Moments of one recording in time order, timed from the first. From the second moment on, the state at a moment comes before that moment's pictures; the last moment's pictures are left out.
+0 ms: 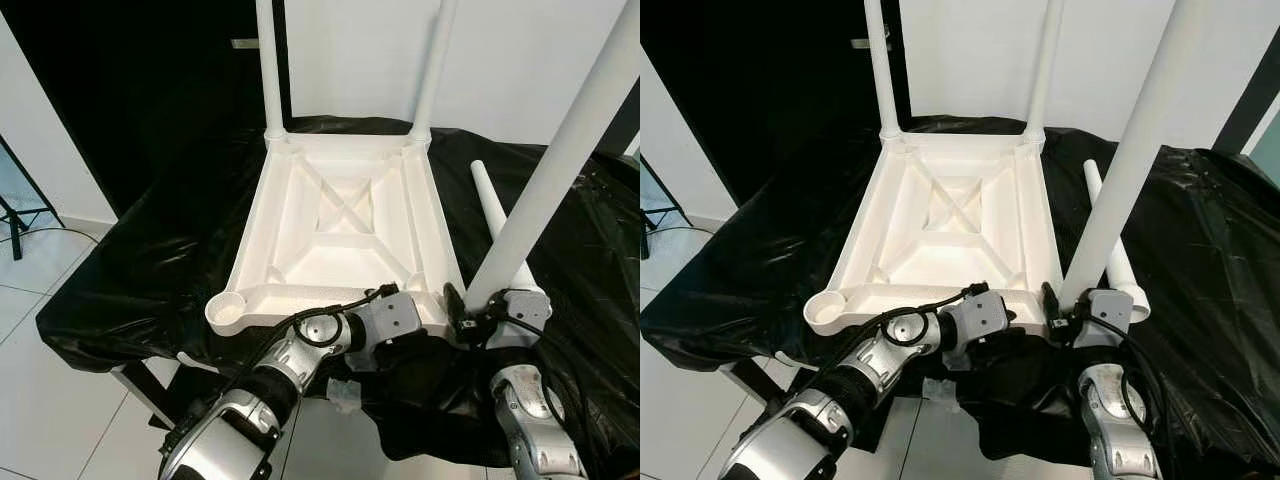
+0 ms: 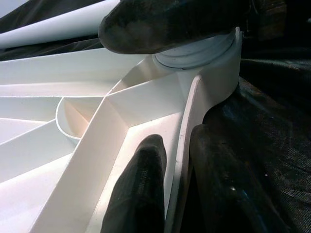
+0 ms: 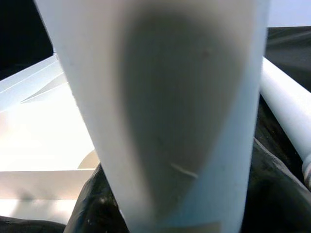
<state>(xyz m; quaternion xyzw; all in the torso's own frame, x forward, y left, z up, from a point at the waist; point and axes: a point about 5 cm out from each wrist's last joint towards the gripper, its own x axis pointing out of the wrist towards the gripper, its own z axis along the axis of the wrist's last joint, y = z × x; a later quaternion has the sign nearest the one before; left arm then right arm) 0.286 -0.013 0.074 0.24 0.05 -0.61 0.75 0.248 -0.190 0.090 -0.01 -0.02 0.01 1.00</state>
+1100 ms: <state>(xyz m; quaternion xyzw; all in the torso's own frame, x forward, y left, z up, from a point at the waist) 0.286 -0.021 0.080 0.24 0.04 -0.61 0.75 0.242 -0.222 0.105 -0.10 0.04 0.25 0.96</state>
